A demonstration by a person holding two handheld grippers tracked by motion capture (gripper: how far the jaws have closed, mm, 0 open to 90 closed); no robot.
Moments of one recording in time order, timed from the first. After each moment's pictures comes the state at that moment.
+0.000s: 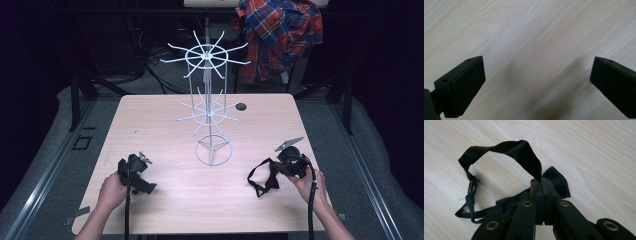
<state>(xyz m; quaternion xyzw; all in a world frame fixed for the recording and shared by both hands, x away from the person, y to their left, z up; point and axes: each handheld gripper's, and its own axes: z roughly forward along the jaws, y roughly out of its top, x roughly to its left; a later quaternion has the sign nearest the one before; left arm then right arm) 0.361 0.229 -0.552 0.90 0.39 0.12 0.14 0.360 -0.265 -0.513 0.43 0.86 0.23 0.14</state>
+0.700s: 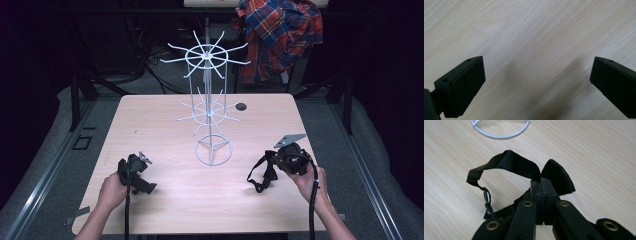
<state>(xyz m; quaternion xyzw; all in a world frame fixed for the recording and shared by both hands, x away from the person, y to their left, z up) 0.361 0.228 -0.552 0.90 0.39 0.12 0.15 0.345 -0.250 -0.473 0.39 0.86 0.26 0.18</state>
